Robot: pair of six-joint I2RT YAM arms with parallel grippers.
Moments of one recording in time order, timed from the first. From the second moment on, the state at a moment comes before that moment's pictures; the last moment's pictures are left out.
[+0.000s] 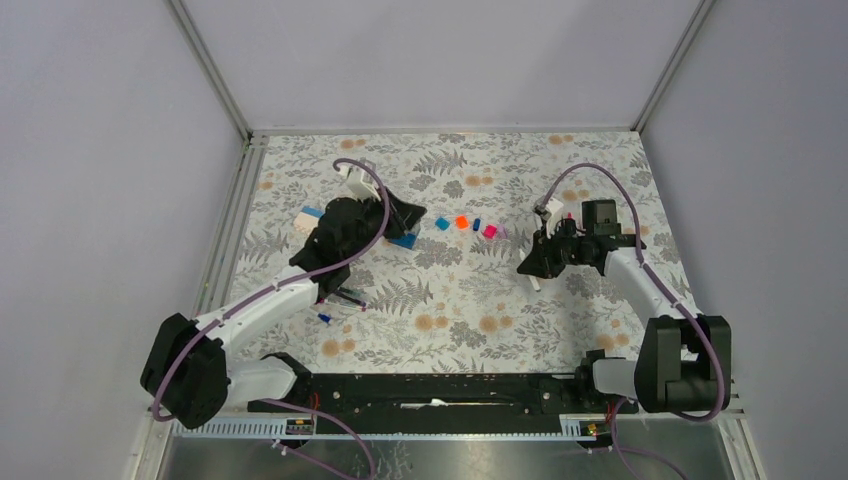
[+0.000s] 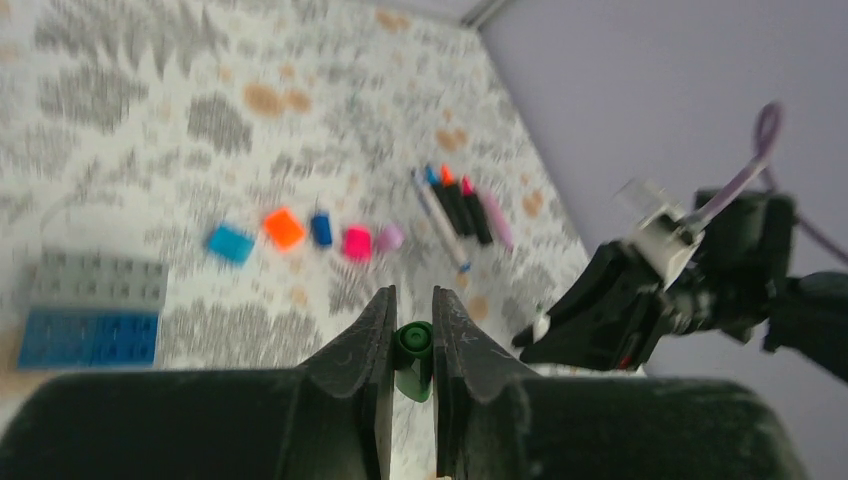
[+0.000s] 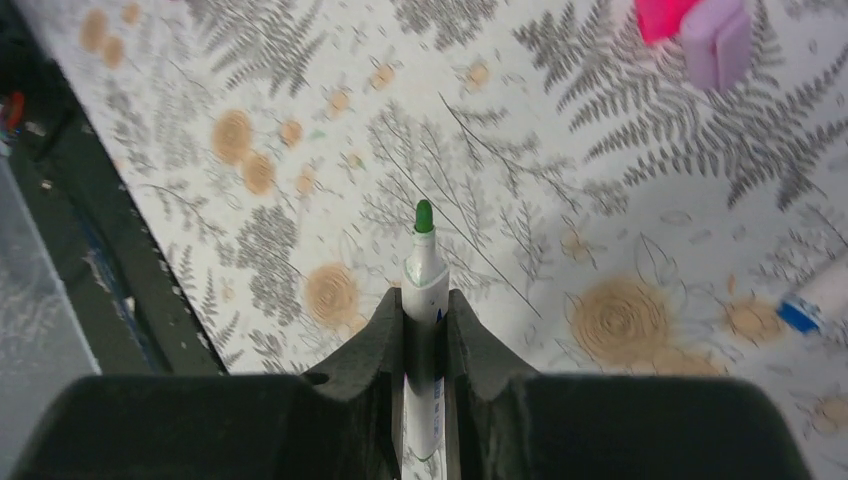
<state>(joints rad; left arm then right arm) -0.60 1.21 0.79 0.33 0.06 -0.69 0.03 1.29 0.76 -0.48 -0.89 -0.38</state>
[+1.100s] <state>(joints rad) -0.72 1.78 1.03 -0.12 -0.12 -0.75 0.03 1.54 0.79 -0.59 -0.45 -0.43</state>
